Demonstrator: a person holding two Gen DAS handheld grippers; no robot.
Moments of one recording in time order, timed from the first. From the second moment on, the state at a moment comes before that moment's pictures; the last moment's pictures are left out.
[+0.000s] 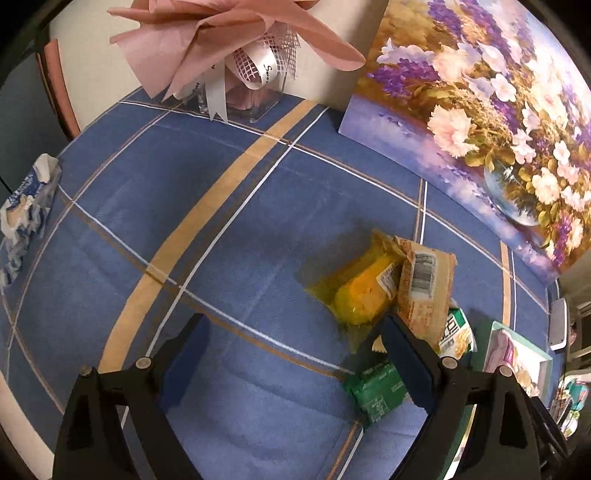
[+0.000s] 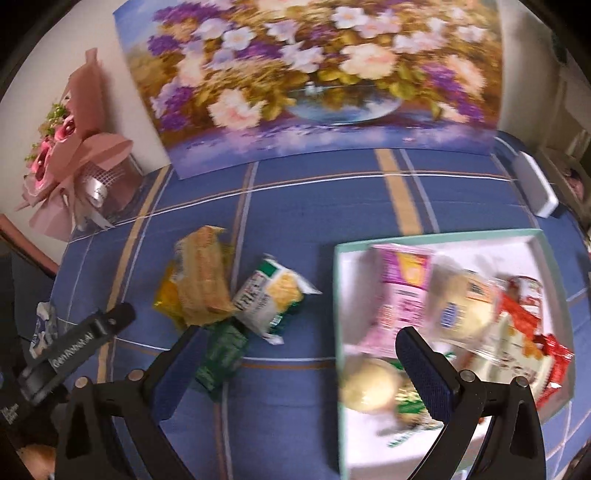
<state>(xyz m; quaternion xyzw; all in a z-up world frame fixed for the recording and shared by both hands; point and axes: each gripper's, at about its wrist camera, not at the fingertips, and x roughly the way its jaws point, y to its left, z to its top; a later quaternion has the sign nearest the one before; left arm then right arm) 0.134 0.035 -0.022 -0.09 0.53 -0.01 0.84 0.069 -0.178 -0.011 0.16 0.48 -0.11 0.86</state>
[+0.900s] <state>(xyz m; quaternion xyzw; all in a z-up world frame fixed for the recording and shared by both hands) 0.190 0.059 -0.063 -0.16 0.54 -0.01 0.83 0.142 -0.125 -0.057 0.11 0.49 -0.04 0.86</state>
